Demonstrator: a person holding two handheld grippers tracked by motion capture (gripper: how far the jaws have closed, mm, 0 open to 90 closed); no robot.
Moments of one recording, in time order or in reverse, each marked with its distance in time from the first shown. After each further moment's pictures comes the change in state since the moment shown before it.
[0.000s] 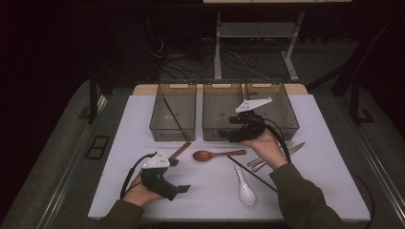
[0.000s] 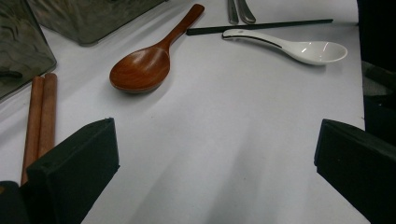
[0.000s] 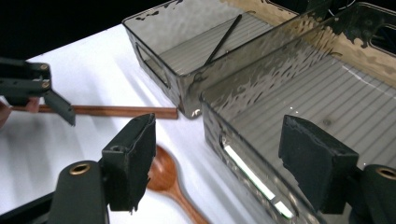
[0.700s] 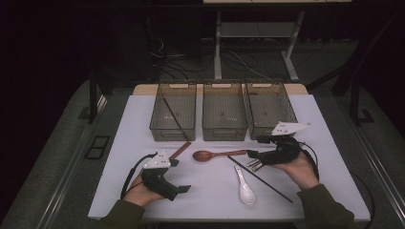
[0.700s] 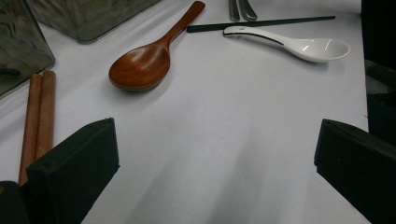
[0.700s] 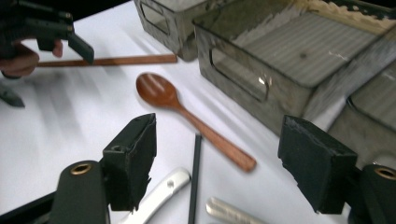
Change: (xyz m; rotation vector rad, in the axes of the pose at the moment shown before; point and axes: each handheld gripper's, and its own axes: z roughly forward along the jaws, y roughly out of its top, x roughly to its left) left arm 0.000 -0.001 0.002 0.011 0.001 -0.001; right arm -0.009 -0.081 -0.067 -0.032 0.003 0.034
